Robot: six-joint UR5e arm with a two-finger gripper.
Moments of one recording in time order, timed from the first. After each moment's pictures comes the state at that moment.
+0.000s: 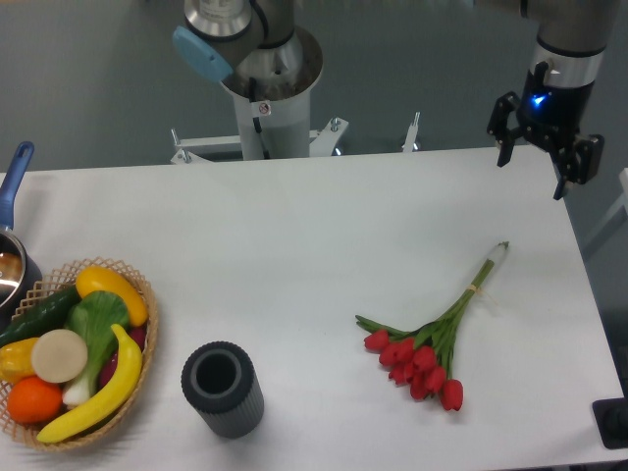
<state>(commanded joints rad) 2.95 -1.75 -1.55 -1.20 1.38 1.81</state>
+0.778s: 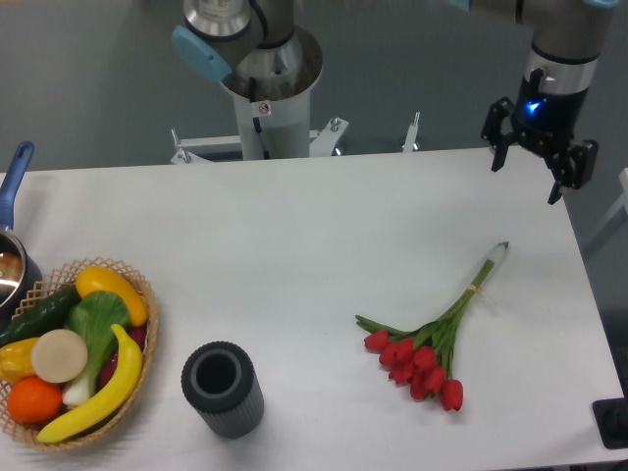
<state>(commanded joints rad) 2.93 -1.76 -1.58 -1.18 1.38 1.69</state>
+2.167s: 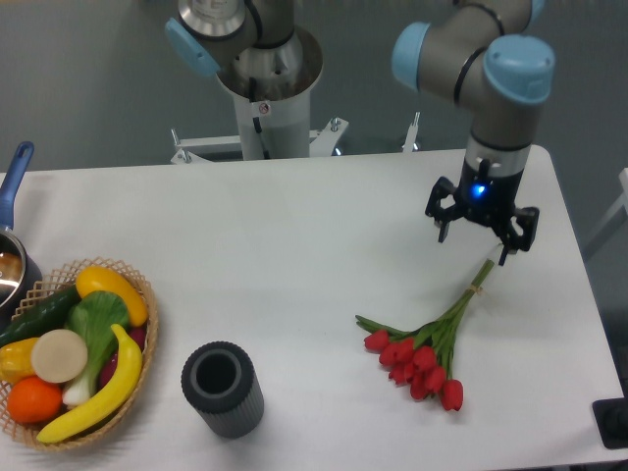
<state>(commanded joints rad) 2.79 -1.90 -1.73 -0.88 1.39 1.34</state>
